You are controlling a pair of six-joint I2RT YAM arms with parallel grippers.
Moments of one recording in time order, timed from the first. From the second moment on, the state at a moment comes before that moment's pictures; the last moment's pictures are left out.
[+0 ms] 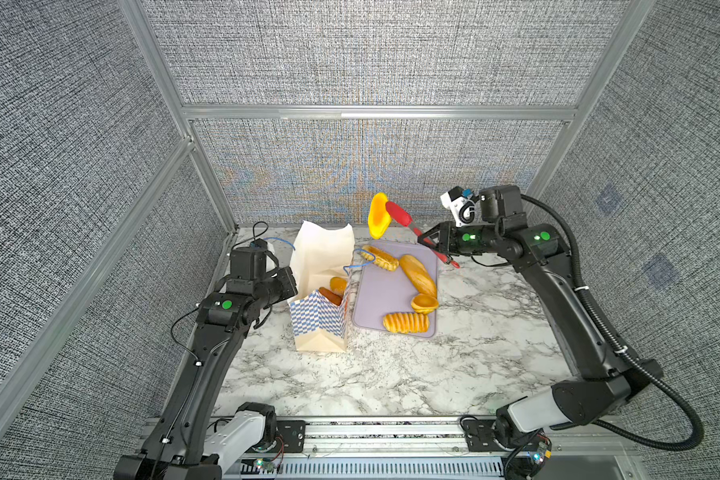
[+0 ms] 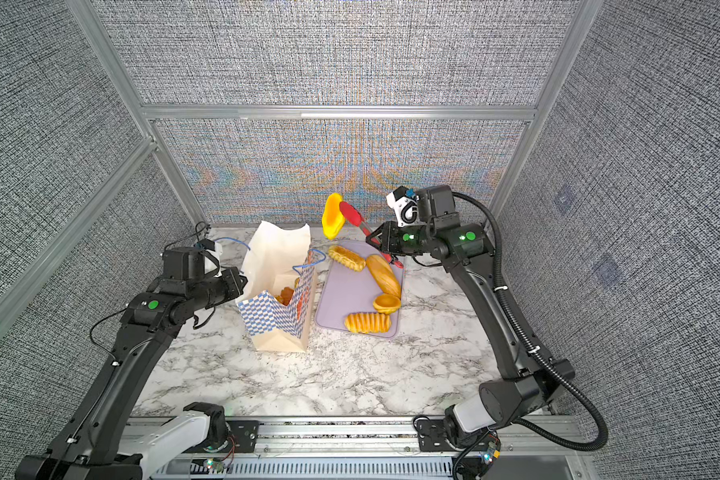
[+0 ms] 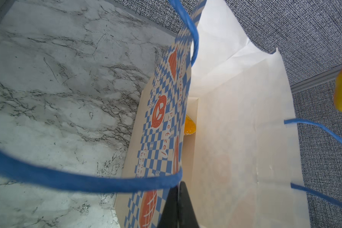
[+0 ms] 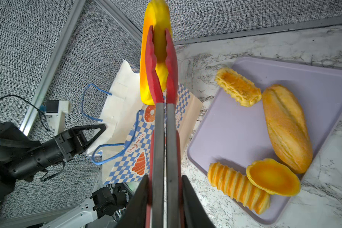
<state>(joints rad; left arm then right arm) -0.20 1.05 1.15 -0.82 0.17 -0.49 0.36 1.50 1.81 -0.93 -0.51 0.43</state>
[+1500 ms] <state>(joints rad) -0.20 1.05 1.15 -0.82 0.17 -0.50 0.66 1.73 2.08 -1.08 -0.52 0.34</state>
